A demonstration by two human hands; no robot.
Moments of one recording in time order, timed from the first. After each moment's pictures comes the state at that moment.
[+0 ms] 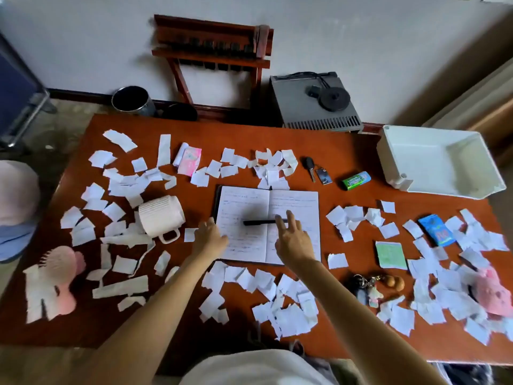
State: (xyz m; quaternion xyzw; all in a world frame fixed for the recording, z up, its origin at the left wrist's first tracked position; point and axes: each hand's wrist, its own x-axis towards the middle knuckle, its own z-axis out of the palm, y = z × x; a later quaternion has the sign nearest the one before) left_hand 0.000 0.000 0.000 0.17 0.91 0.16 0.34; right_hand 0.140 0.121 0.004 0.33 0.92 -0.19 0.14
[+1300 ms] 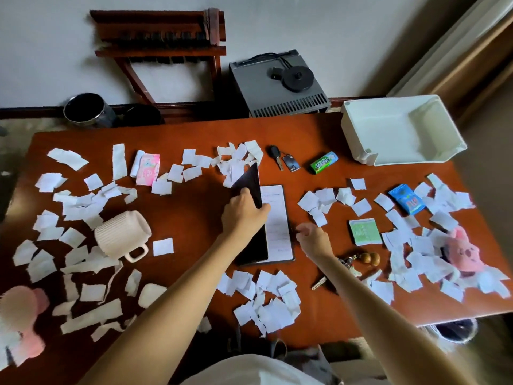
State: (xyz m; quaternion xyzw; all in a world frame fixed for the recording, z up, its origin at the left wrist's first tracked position) left_hand 0.061 0.112 0.056 0.31 0.89 0.19 0.27; right_hand 0.213 0.176 -0.011 0.56 0.73 -0.41 0.01
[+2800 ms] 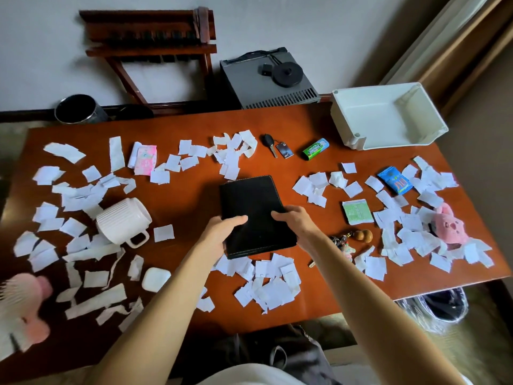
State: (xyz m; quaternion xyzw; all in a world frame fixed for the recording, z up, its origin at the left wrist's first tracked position) left_hand 0.065 0.043 0.029 -0.04 0.73 0.42 0.53; right_hand 0.192 0.144 0.040 0.55 0.49 -0.67 -0.02
